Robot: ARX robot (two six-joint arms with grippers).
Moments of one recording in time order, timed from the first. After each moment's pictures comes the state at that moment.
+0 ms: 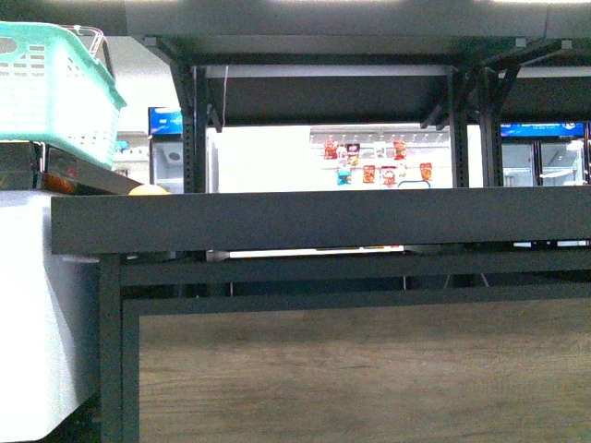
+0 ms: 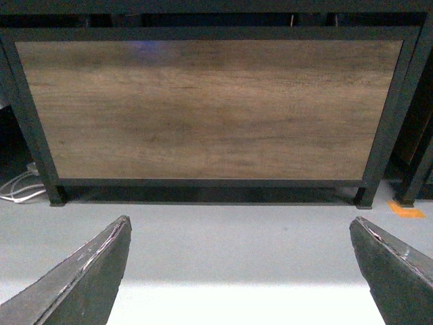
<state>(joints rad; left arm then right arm) 0.00 0.00 0.01 0.00 0.00 0.00 0.00 0.00 0.01 0.00 0.00 0.00</state>
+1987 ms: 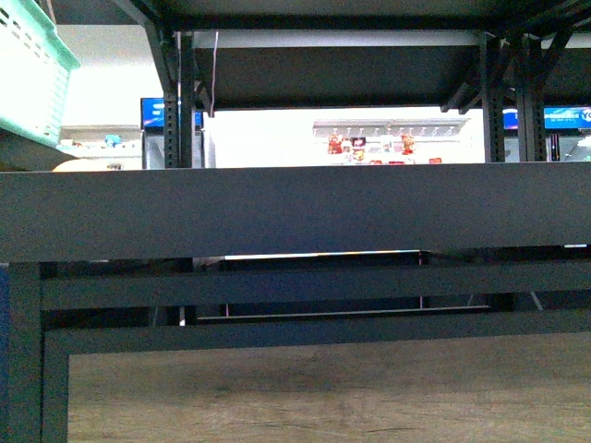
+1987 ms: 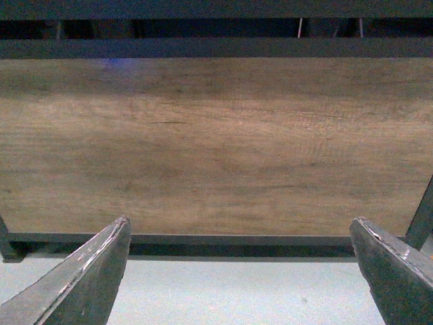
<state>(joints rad) 0.00 0.00 0.01 0.00 0.00 0.00 0.00 0.00 0.01 0.00 0.00 0.00</state>
